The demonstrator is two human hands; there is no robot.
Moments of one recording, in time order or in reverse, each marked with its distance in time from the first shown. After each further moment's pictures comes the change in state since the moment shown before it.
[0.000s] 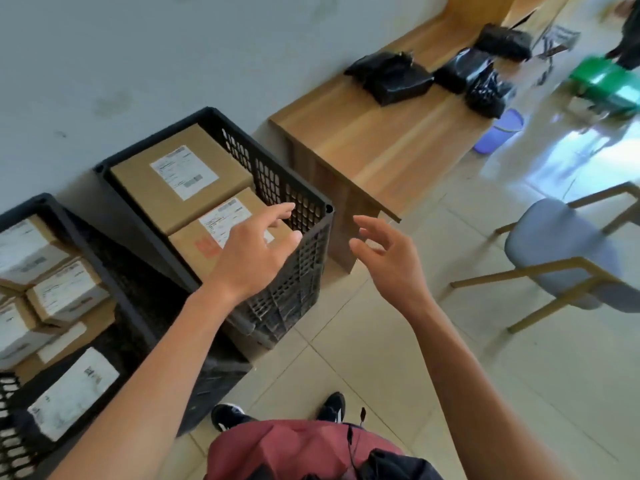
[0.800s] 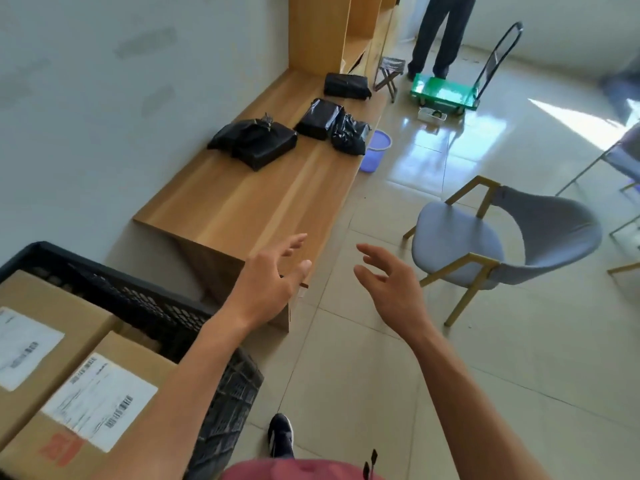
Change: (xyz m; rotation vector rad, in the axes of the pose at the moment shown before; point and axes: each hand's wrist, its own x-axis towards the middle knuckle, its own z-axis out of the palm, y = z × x) left_hand 0.175 0.131 0.134 -0.089 -0.337 0.310; right_hand 0.077 0.047 -0.165 -0.018 0.401 0.182
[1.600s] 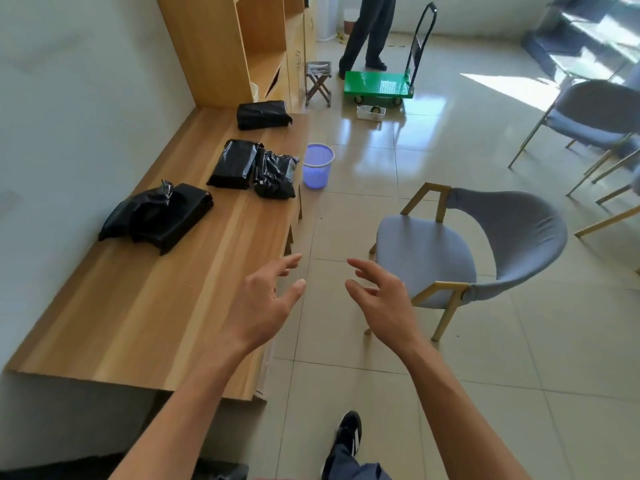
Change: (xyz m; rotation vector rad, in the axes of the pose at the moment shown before) left_hand 0.262 0.047 0.122 0.097 -0.193 0.123; right_hand 0.207 0.073 -0.116 0.060 0.164 0.102
